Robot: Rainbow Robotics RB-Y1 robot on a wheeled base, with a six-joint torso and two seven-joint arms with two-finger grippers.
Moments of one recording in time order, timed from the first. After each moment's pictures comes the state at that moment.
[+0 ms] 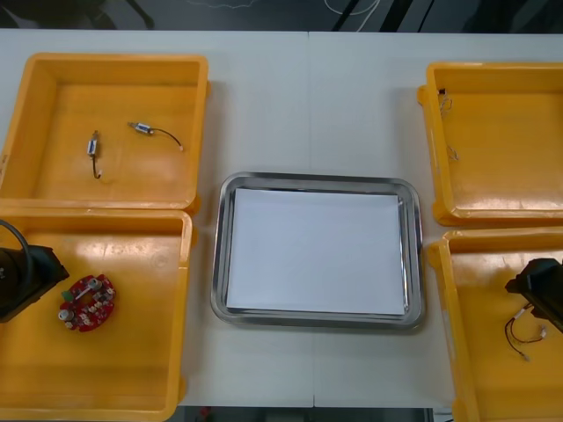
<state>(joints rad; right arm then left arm) 0.13 -0.58 -0.28 -2.02 -0.73 1.50 0.79 0.12 0.57 0.24 -2.10 0.58 1.53 -0.78</state>
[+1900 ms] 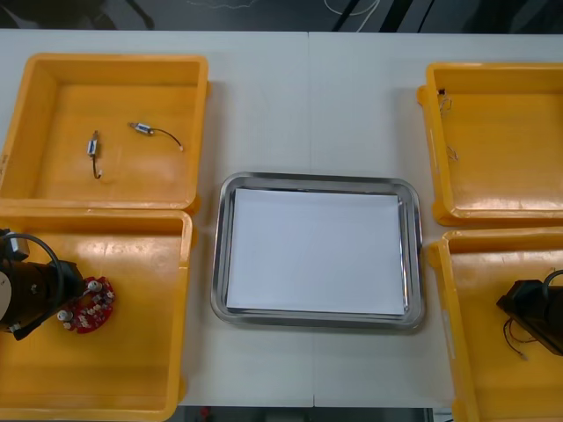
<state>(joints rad) 0.24 -0.58 -0.16 -2.01 -0.60 1.28 0.79 0.15 0.57 0.12 -2.06 0.49 1.44 -0.78</state>
